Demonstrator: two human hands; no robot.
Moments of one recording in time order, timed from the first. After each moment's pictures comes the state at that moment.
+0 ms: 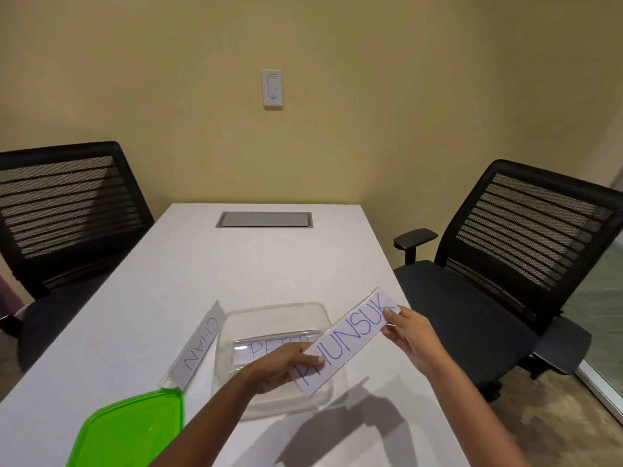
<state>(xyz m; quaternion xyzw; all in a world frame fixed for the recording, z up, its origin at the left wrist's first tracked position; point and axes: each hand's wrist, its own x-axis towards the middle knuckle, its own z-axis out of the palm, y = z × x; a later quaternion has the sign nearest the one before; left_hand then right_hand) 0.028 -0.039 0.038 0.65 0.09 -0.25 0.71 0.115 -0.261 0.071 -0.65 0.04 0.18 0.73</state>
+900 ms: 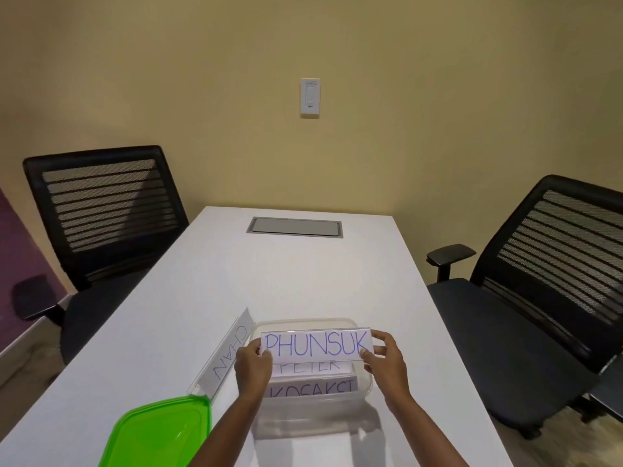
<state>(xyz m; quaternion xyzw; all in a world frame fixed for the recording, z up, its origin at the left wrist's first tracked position) 0.018 0.024 0.020 0.73 0.44 0.14 0.51 0.099 -0.167 0.021 -0.78 0.02 0.11 0.61</state>
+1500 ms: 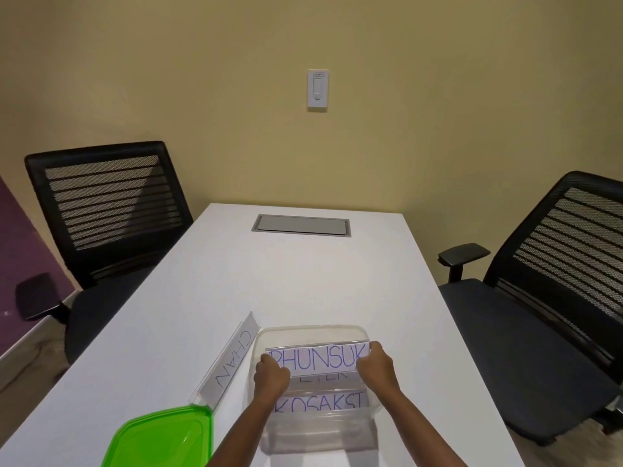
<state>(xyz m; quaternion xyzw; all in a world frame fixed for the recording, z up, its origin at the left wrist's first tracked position) 0.047 0.026 -0.006 0.77 0.43 -0.03 0.46 0.132 -0.128 0.003 -0.89 0.02 0.19 0.42</state>
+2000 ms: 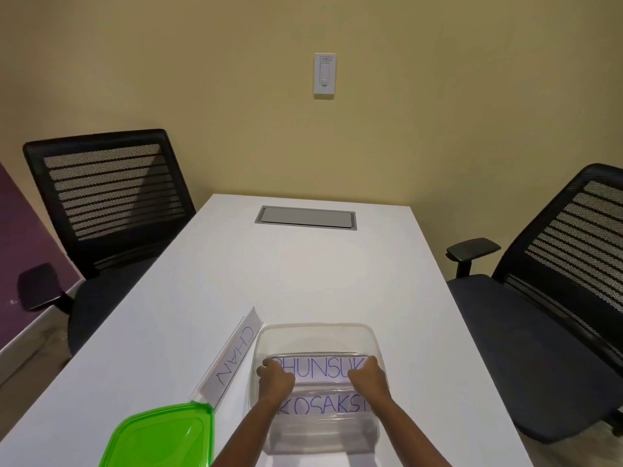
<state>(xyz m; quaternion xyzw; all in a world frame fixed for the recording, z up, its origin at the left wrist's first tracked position) 0.057 0.029 -0.028 0.77 0.45 -0.07 0.45 0.129 -0.111 -0.022 -0.88 0.03 0.26 0.39</state>
